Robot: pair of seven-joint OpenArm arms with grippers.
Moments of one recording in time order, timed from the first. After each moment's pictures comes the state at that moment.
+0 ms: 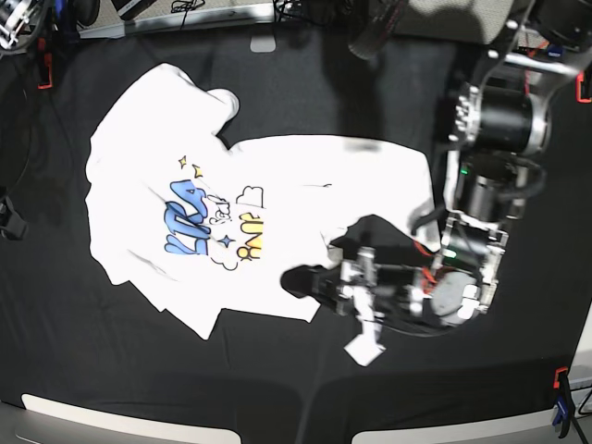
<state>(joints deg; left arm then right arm) -38.3 -4.1 7.3 40.0 -75.3 -41.6 78.9 4.6 39.3 41.3 71.8 55.8 39.4 -68.9</state>
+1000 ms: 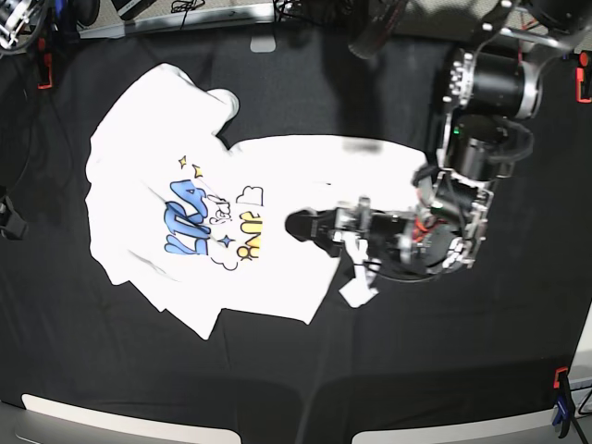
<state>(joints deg) -30.1 -1.5 7.3 40.0 -64.9 -42.1 74.8 4.6 39.3 41.3 71.8 55.8 39.4 -68.9</state>
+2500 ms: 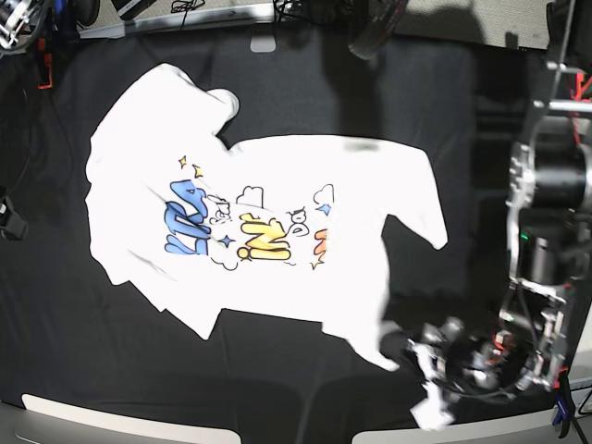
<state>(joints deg) -51.6 -13.0 7.3 39.9 -46.8 -42.1 68.6 4.6 39.3 41.3 71.8 55.8 39.4 -68.9</state>
